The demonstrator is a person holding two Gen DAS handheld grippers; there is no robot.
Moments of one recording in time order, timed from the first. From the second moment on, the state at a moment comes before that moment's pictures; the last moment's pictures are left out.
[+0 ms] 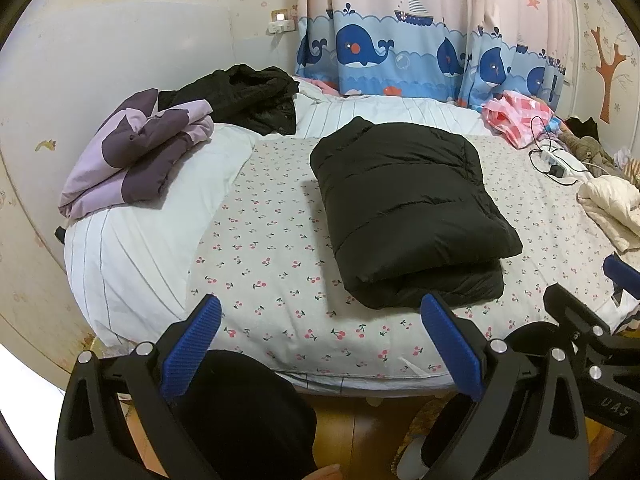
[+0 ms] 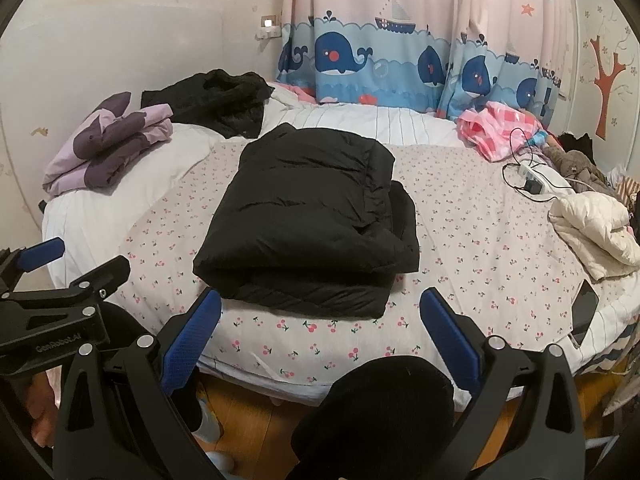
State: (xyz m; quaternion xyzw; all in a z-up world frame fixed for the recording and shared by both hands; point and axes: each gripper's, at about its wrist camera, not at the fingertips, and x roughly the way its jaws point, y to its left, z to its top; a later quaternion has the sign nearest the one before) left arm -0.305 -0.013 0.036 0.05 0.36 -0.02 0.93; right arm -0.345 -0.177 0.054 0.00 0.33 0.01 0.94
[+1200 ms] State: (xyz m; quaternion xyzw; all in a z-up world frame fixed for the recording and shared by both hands) left arm -0.225 -0.025 0.029 0.05 0.39 -0.01 0.92; right arm -0.262 -0.194 0.070 0.02 0.29 0.03 0.96
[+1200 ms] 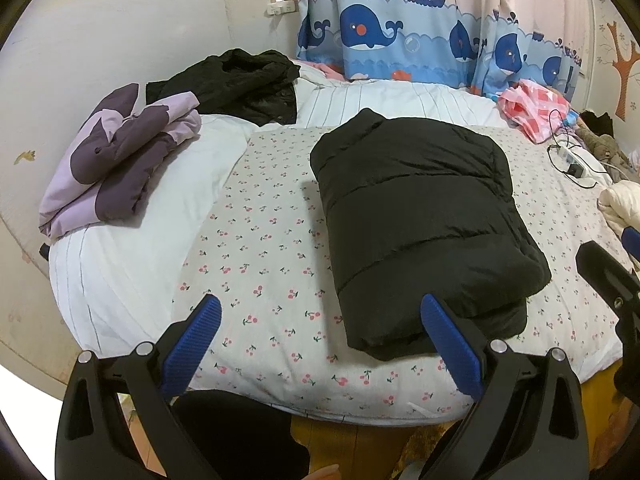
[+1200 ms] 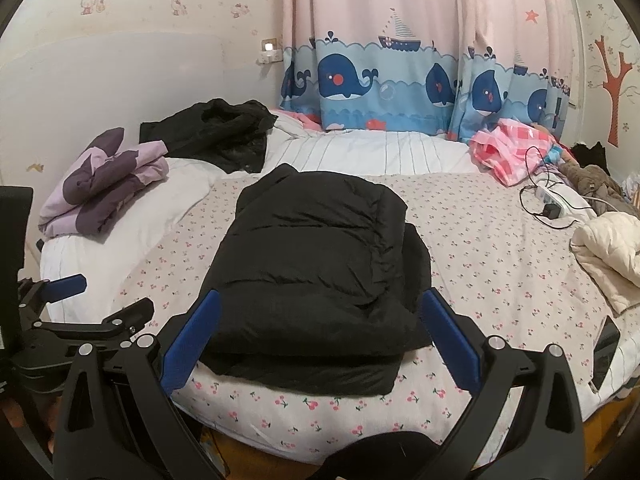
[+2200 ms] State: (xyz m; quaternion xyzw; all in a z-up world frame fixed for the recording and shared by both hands) left arm -0.174 -0.042 0.024 0.06 0.39 0.00 0.92; right arm -0.213 -0.209 0.054 0.01 0.30 0.02 0.95
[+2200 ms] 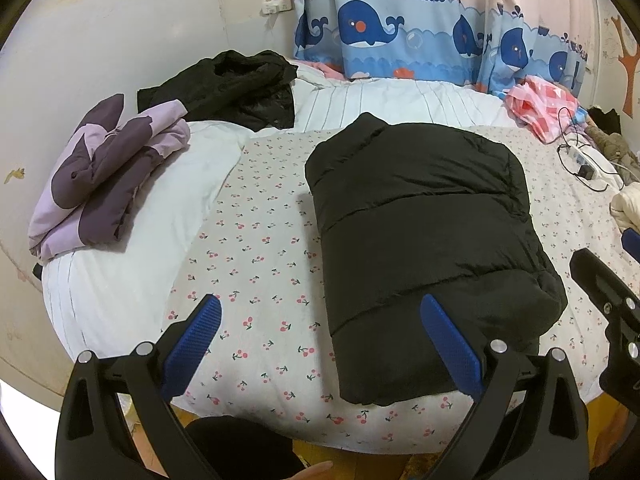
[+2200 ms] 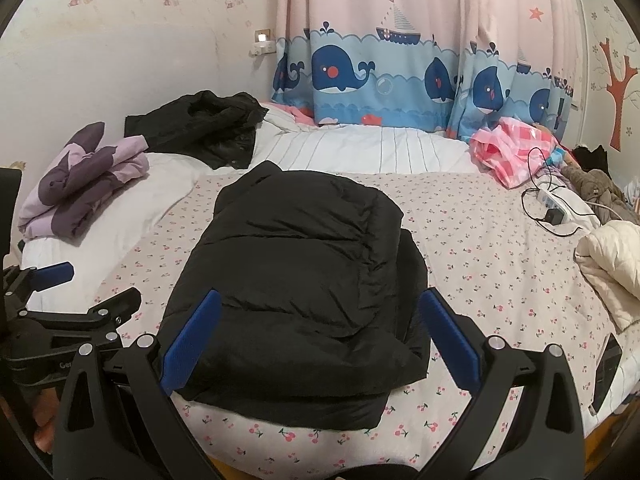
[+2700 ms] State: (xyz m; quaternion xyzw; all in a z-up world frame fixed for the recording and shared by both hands) left arm -0.151 -0.046 0.014 0.04 0.43 -0.01 0.90; right arm -0.191 -0.224 0.049 0.01 0.31 0.01 0.95
